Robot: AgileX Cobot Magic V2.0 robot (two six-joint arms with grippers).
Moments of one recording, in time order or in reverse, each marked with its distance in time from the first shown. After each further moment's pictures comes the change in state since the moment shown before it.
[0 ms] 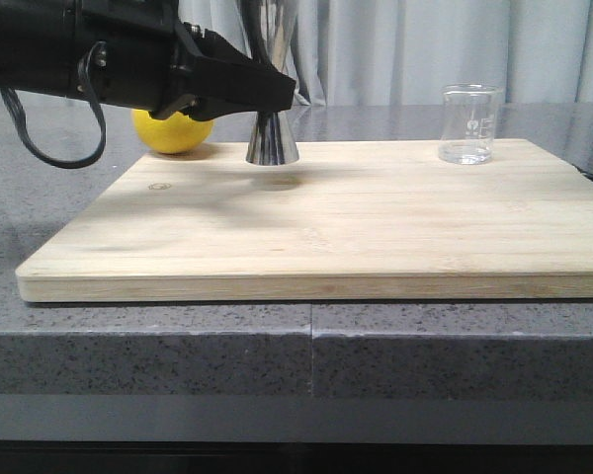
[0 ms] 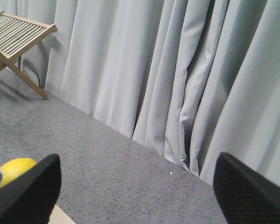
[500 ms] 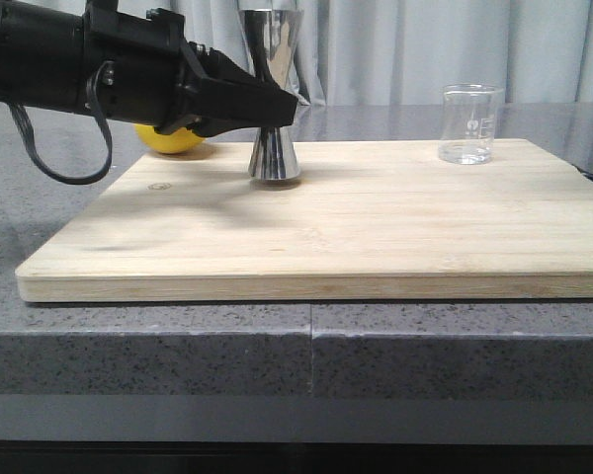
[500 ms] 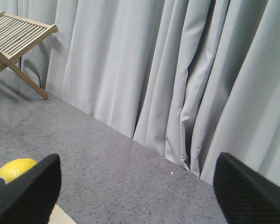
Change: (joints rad) left arm 0.000 0.033 -0.002 -0.011 -0.003 0.028; right arm 0.000 0.000 0.000 0.000 0.000 0.004
